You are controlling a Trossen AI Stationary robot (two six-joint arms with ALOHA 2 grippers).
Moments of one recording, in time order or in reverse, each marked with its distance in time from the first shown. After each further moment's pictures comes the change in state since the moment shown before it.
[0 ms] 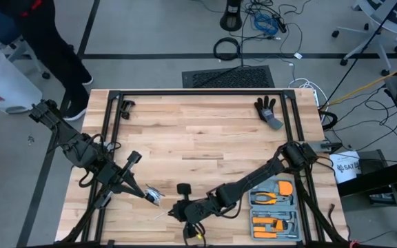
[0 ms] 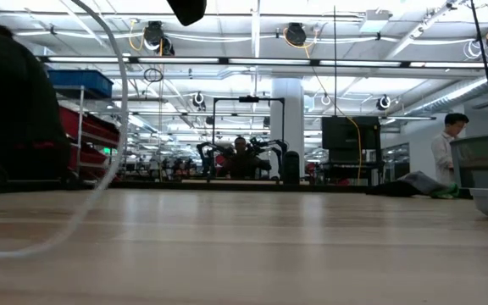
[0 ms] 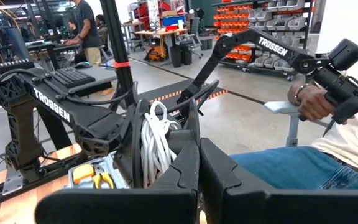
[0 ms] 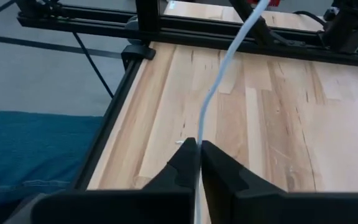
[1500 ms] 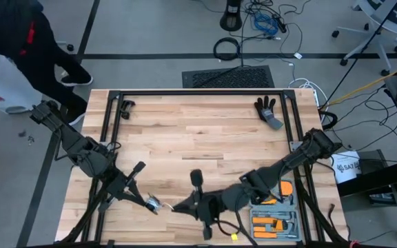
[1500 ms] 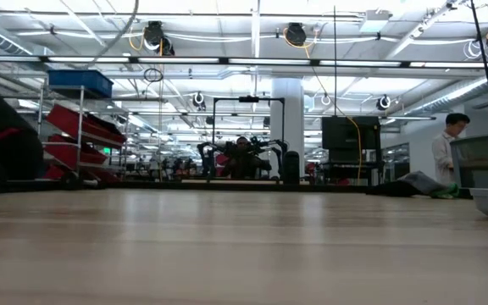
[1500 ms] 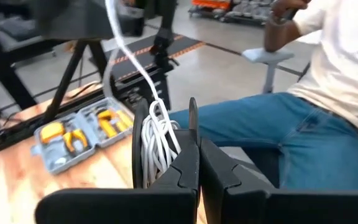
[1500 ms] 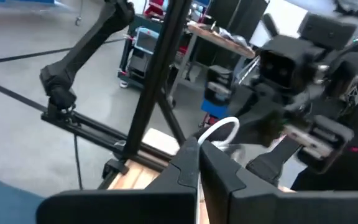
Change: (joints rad) left arm 0.000 0.050 0.000 -0.169 0.089 -0.003; right arm 0.068 -0.334 0.001 0.102 0.095 -0.458
